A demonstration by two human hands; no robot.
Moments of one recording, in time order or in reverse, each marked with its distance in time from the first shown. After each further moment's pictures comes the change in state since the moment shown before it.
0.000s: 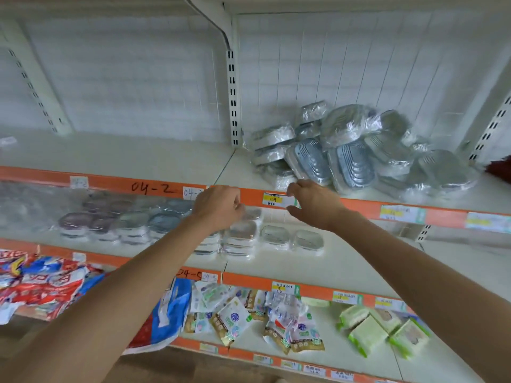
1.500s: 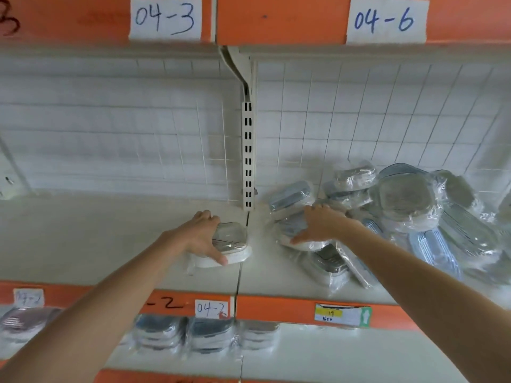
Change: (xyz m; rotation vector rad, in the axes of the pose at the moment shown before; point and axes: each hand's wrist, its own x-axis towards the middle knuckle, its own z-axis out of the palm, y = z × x) left_hand 0.218 -0.185 0.009 0.076 -0.515 0.055; right_hand 0.240 0.029 0.008 -0.054 -0.365 0.344
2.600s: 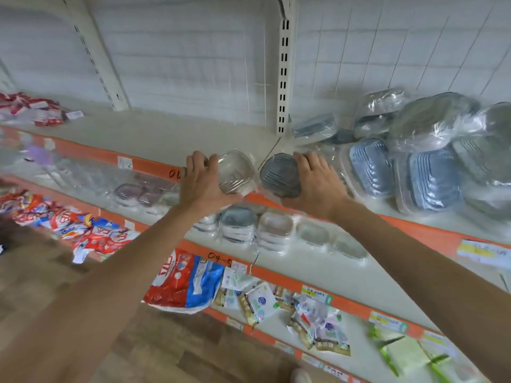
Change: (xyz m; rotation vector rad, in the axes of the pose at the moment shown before) left_hand -0.170 0.112 0.073 0.064 0.684 -0.446; right_hand -0.141 -0.008 0.059 0.212 0.445 -0.478
